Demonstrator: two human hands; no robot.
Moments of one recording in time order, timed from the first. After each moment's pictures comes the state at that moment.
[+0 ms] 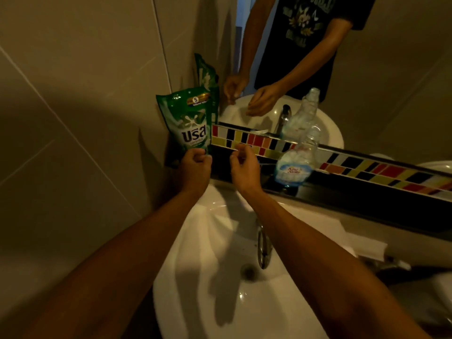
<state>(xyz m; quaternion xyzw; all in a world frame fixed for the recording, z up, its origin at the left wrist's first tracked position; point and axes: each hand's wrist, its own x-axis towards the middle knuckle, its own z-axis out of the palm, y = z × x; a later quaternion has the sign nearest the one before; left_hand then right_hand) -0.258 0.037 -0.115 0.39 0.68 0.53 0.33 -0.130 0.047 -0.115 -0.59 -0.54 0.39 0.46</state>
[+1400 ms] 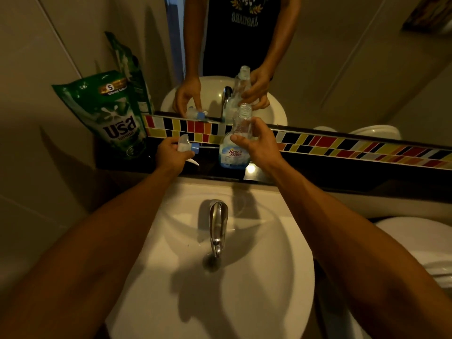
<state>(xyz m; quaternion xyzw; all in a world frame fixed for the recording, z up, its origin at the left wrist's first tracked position) -0.178 0.097 -0.148 0.47 0.66 0.42 0.41 0.050 0.049 -0.074 -0.58 -0.54 0.41 0.46</state>
